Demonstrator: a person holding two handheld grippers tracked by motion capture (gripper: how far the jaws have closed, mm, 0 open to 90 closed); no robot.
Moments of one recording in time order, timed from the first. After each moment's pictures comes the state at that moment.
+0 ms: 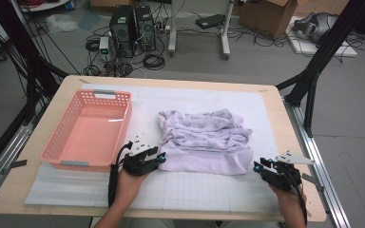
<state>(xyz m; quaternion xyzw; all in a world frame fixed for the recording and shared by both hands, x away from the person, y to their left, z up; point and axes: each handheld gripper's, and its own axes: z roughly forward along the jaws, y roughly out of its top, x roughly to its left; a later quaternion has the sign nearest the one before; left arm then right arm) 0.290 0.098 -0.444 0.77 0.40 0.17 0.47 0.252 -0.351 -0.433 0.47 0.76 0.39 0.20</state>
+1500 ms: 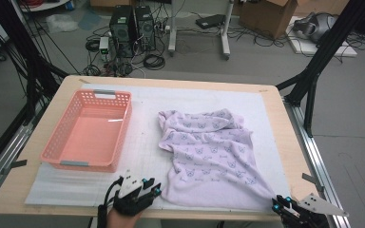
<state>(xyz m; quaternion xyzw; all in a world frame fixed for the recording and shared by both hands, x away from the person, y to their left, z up) 0.210 0.095 -0.442 0.76 0.43 0.16 0.47 0.138 -0.377 -0.427 0.47 0.76 0.38 0.22</state>
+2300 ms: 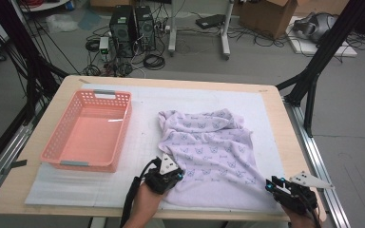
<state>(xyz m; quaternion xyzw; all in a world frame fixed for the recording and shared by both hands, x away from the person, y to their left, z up) 0.254 0.039 -0.451 0.82 0.36 0.14 0.42 0.196 -0.373 -0.431 0.50 0.75 0.38 0.22</state>
